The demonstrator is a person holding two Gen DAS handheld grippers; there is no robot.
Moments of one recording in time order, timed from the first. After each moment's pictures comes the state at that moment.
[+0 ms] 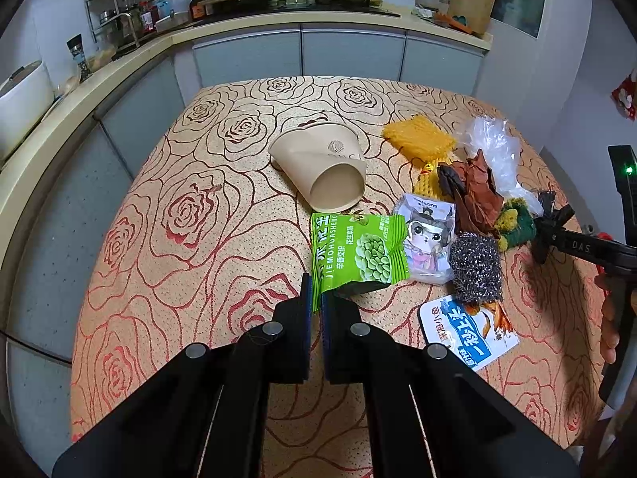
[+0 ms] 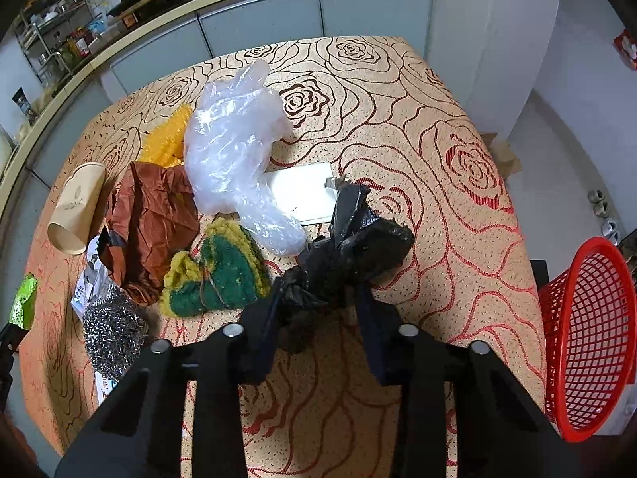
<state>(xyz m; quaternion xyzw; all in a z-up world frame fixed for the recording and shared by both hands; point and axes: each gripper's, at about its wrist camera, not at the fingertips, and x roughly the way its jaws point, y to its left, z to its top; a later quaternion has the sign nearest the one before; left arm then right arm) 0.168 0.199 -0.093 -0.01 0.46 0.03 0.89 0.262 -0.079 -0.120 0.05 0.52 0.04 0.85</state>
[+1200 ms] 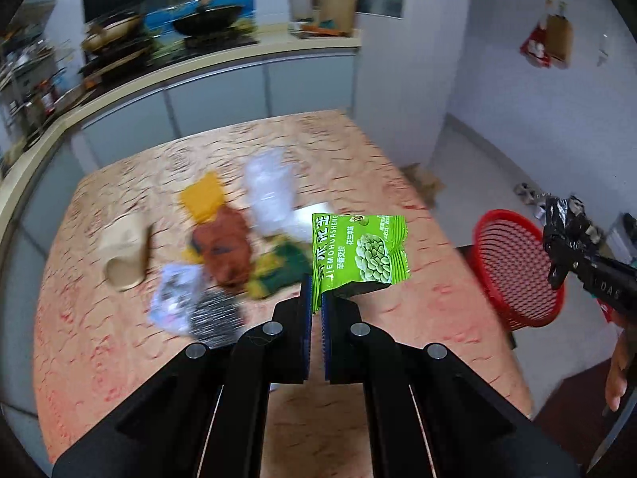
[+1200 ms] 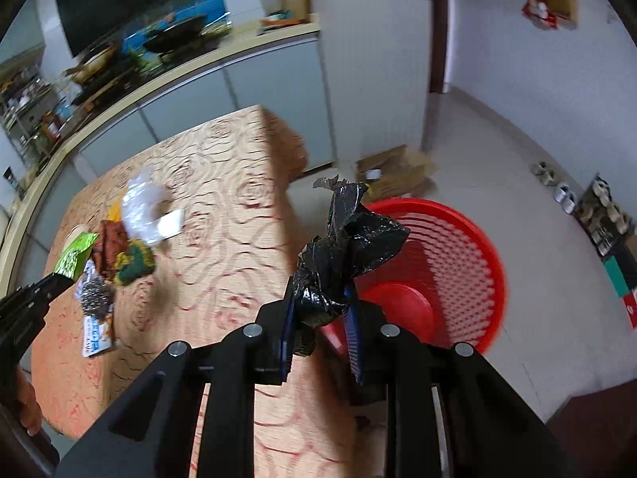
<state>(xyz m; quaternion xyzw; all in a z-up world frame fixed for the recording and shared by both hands) 0.167 -0.013 -0.038 0.05 0.42 -0.13 0.90 0.126 -0.268 -0.040 0.12 0.44 -0.06 0.89</state>
